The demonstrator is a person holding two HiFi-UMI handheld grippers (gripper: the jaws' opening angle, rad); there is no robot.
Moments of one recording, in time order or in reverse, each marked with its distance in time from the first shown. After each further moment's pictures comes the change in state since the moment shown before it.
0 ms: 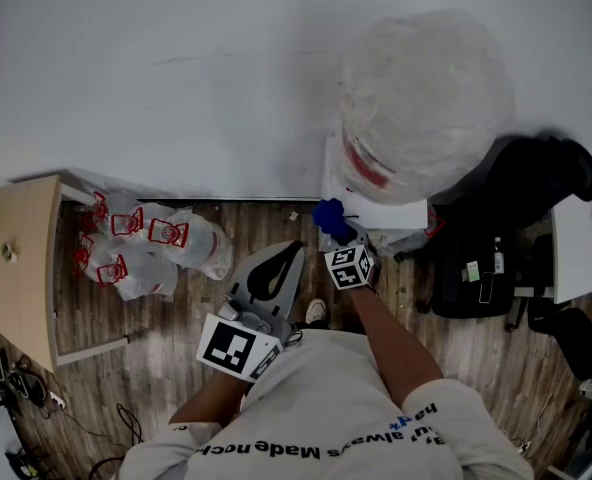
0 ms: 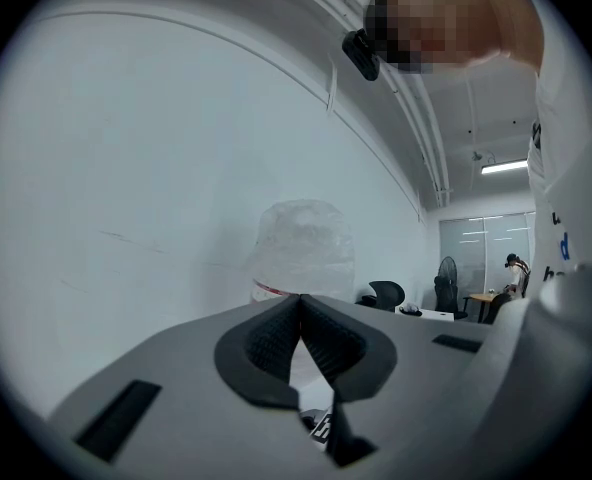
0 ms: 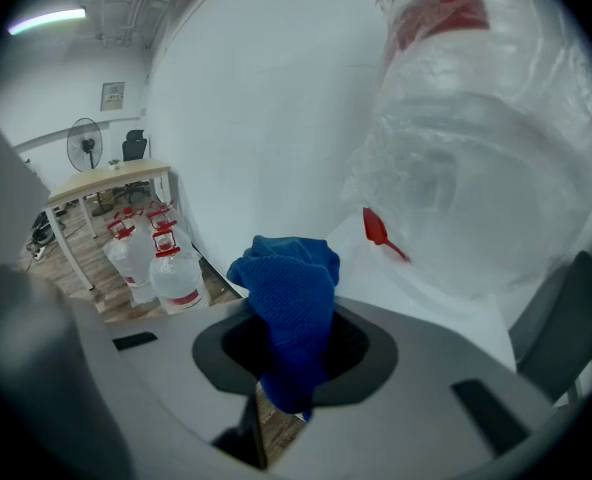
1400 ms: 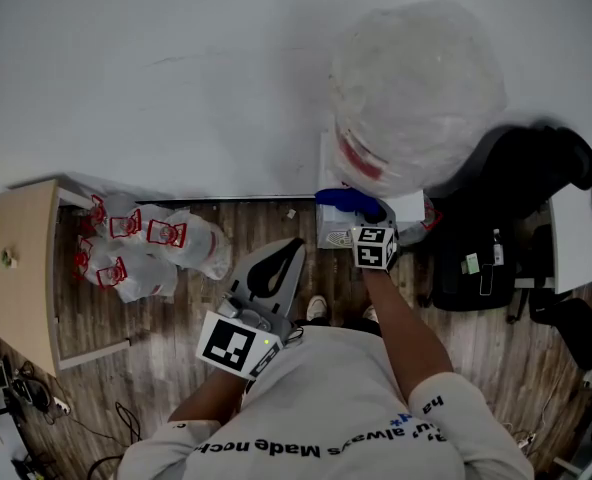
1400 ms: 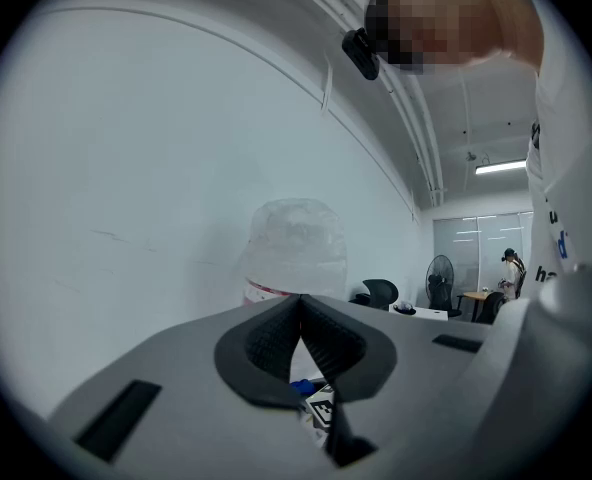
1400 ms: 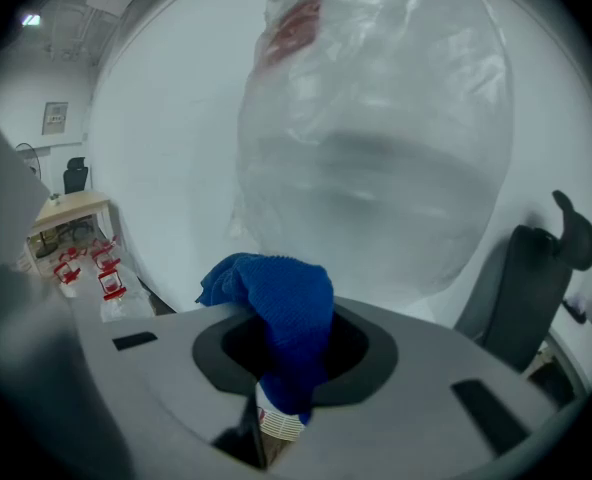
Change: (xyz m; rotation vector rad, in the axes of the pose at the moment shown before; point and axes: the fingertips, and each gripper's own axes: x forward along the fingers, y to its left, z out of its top) left arm -0.001 -0.010 -0.001 0.007 0.011 -0.032; right arm -0.029 -0.102 0.016 0.212 -0.094 -0.239
